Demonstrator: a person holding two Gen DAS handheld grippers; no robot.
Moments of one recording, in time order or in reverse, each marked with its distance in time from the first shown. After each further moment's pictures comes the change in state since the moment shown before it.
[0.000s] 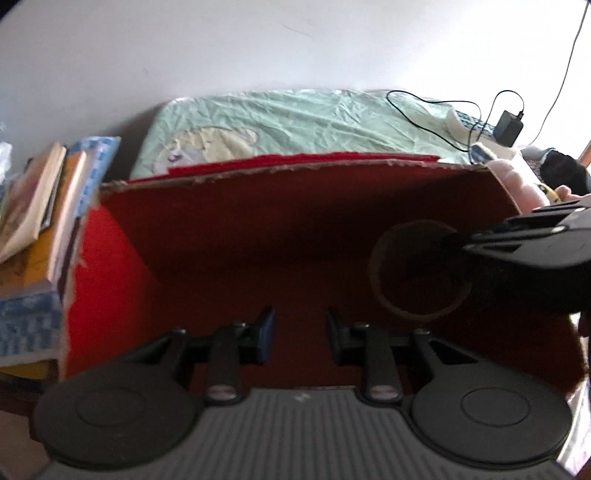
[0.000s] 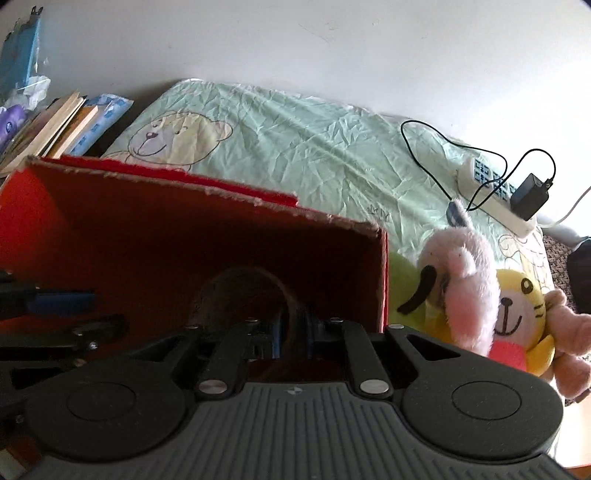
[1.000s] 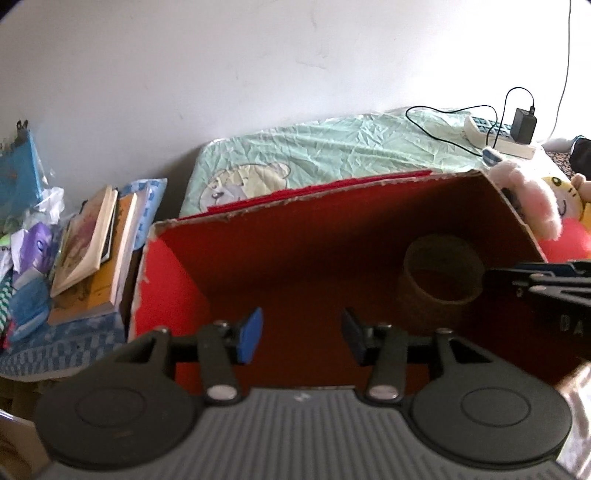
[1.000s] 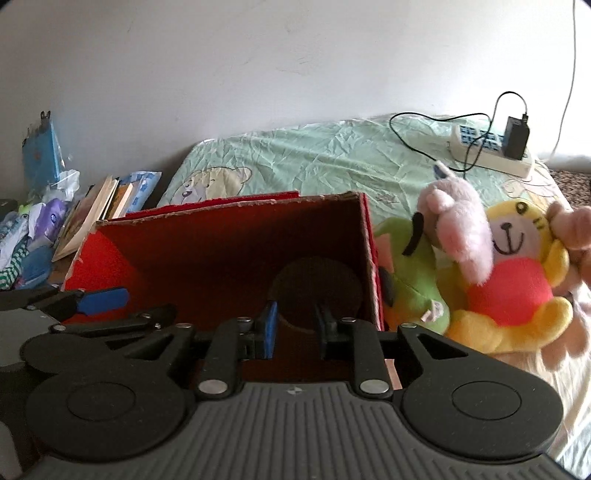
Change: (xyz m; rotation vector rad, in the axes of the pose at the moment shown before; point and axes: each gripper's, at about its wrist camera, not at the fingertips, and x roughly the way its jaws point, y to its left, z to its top) left arm -0.042 -0.024 -0.008 0.081 -0.080 0.184; right arm -0.058 -0.018 -0.052 0.264 -0.142 0.171
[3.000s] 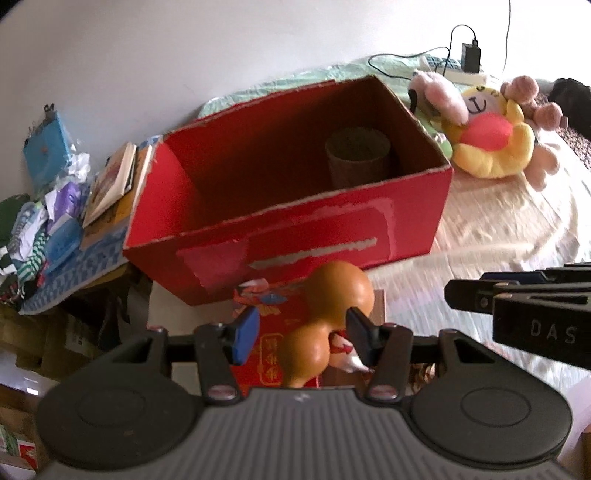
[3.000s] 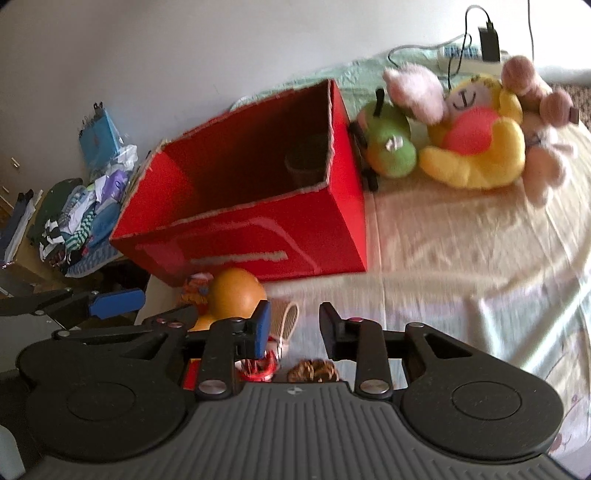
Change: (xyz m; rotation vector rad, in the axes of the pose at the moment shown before) left arm -0.101 -0.081 -0.105 0.062 0.114 0.074; right arm -0.079 -0.052 -0.122 0.115 0.117 0.234
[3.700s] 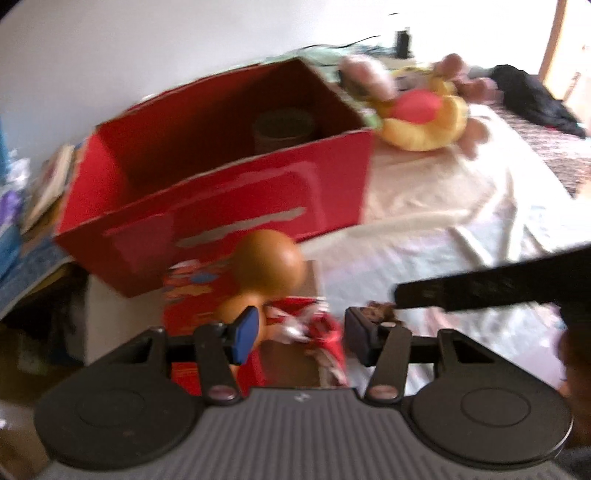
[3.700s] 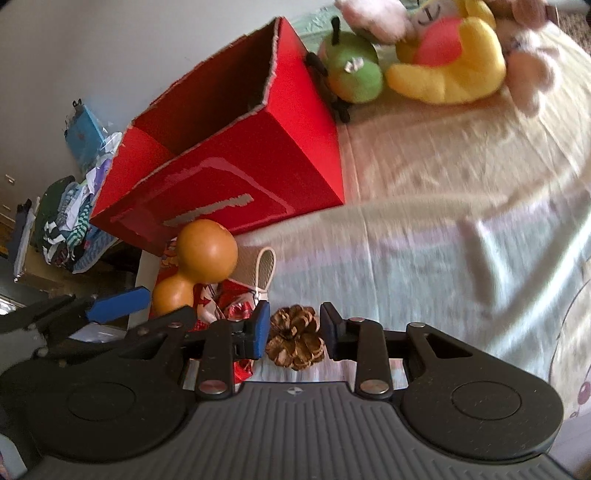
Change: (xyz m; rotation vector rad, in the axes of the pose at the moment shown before) left arm 0.002 -0.012 -0.029 0.088 -0.021 -0.246; right arm 0.018 -0.041 -0.021 0.143 0.136 0.063
